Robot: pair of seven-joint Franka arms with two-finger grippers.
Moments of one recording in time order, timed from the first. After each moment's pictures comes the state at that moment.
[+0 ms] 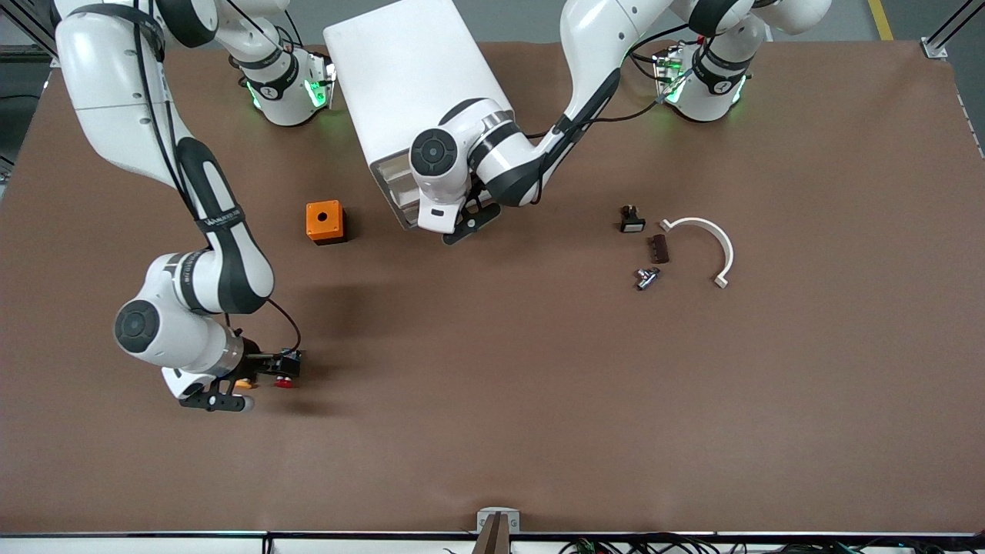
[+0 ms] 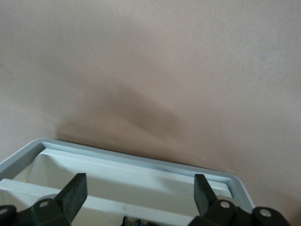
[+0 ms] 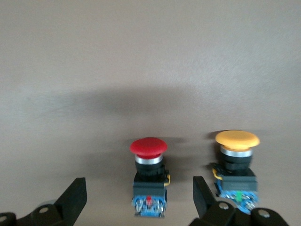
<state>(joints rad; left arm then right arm) -0.89 0.79 -0.12 -1.31 -0.14 1.98 -1.48 0.08 0.68 0.00 -1.55 0.15 2.25 0.07</state>
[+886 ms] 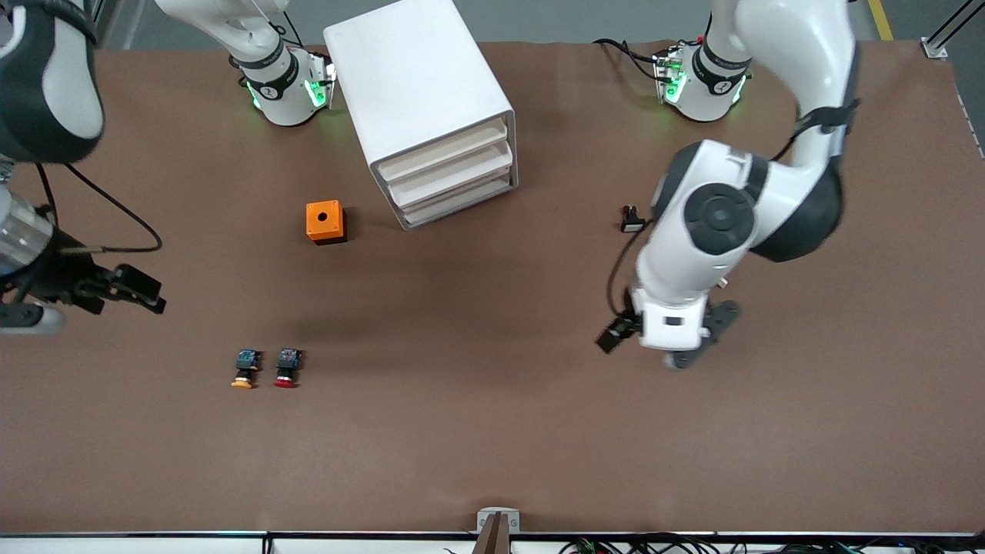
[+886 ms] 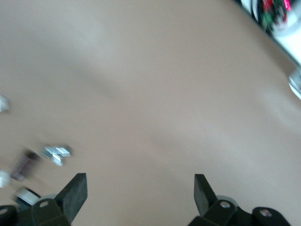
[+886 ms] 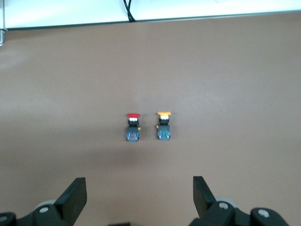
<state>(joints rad) -0.44 0.52 0.03 -1.29 0.03 1.86 -1.13 0.06 0.17 -0.07 -1.51 0.07 1.81 0.03</state>
